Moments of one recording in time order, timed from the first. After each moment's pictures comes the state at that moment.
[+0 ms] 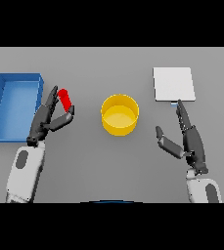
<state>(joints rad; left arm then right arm) -0.25 0.06 -0.01 -1.26 -0.13 -0.01 0.03 0.10 -0.06 0.11 -1.71 0.18 -0.01 -0.10</state>
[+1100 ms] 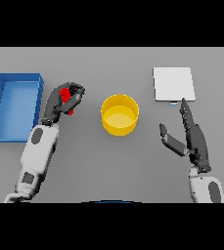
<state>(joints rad) -0.54 0.02 0.08 -0.88 -0.15 0.08 -0.11 0.08 -0.08 0.08 -1.69 0.17 -0.02 -0.08</state>
